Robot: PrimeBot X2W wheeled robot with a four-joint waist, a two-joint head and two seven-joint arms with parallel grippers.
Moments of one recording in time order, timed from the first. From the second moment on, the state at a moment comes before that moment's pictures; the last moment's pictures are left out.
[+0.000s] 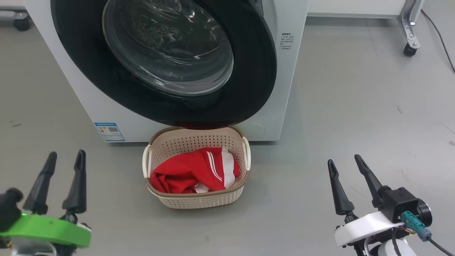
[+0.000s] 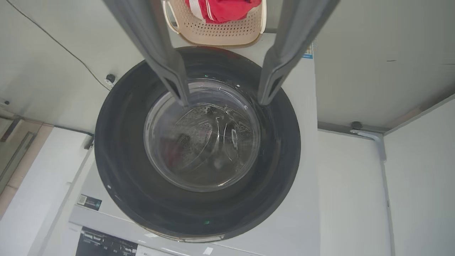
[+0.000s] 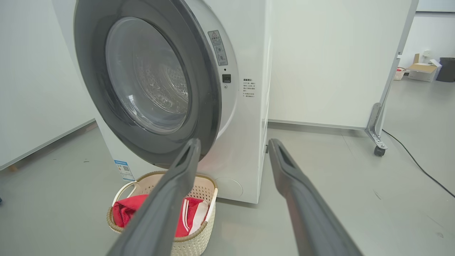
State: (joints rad) left arm 0.01 0.34 -0.11 -0.08 -0.79 -0.09 -0.11; right arm 0.02 -0.08 0.18 0.12 0.24 0.03 -0.25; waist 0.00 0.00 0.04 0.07
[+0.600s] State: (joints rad) left arm 0.16 0.27 -0.26 -0.04 -0.53 0.10 -0.17; right arm 0.12 -0.09 0.19 0.12 0.24 0.01 -0.25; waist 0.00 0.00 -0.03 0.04
